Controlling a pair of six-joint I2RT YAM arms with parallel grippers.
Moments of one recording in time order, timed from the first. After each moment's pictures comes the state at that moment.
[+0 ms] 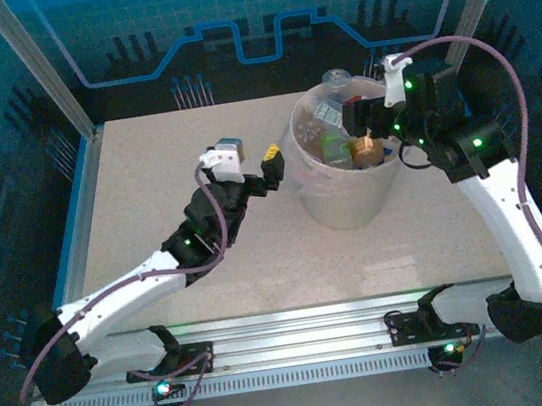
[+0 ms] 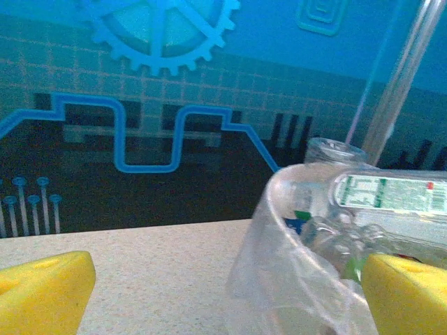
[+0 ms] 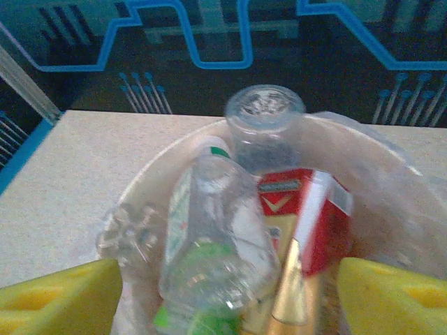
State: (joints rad) left arm -0.83 1.18 0.88 0.38 -0.57 -0.16; right arm 0.35 1.22 1.68 -0.95 0.07 0.22
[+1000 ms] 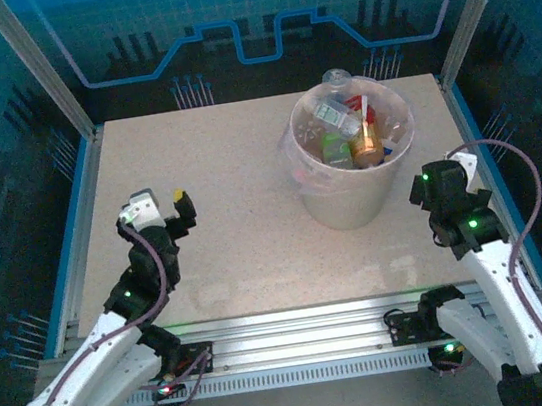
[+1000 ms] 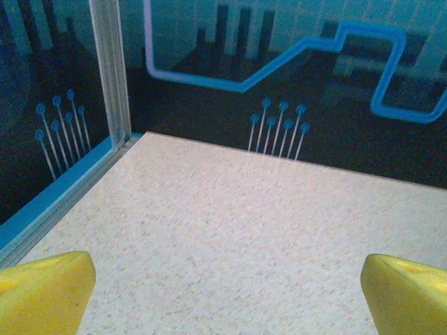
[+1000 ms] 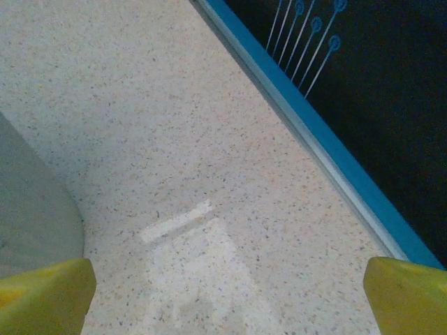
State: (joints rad) left arm -0.49 0.67 0.50 -0.04 -0.75 -0.26; right arm 0.09 0.77 0.78 -0.79 0.56 0.37
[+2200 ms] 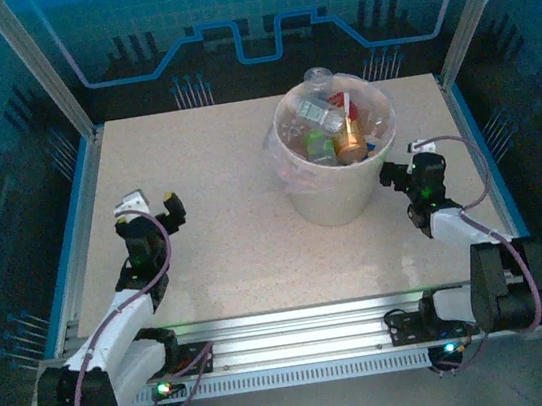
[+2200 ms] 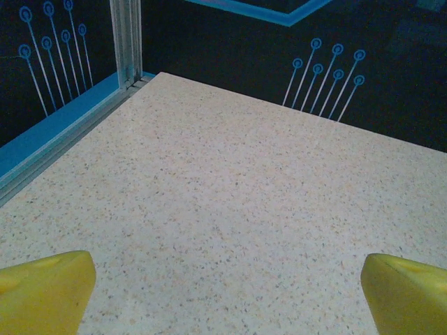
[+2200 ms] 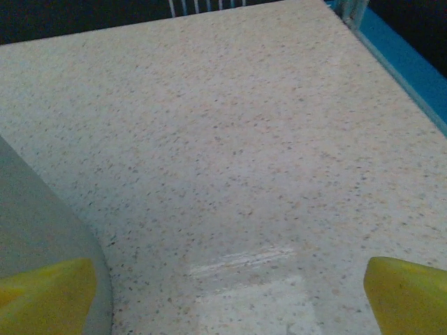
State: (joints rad) left arm -0.11 0.94 0.34 0.32 -0.38 -0.30; right arm -0.03 1.28 0.50 0.28 0.16 0.13
